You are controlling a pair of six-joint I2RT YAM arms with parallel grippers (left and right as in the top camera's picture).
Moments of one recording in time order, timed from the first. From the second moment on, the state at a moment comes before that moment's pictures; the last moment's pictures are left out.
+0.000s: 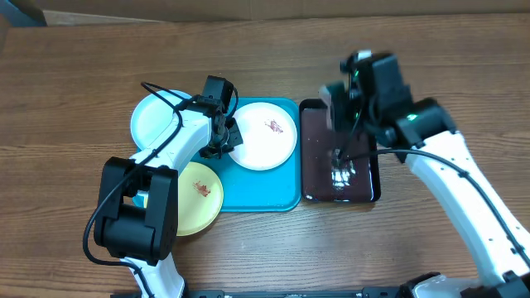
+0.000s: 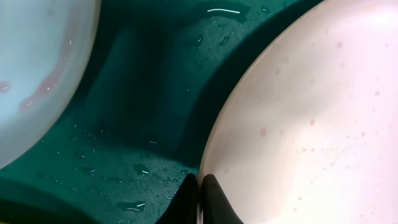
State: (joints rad) left arm -0.25 1.92 1.26 -0.71 0.01 -0.59; right arm 0.38 1.50 1.42 -0.77 -0.06 0.24
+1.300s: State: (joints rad) left arm -0.25 1.92 1.26 -0.71 0.01 -0.57; right arm 0.61 2.11 1.43 -0.32 0.11 0.11
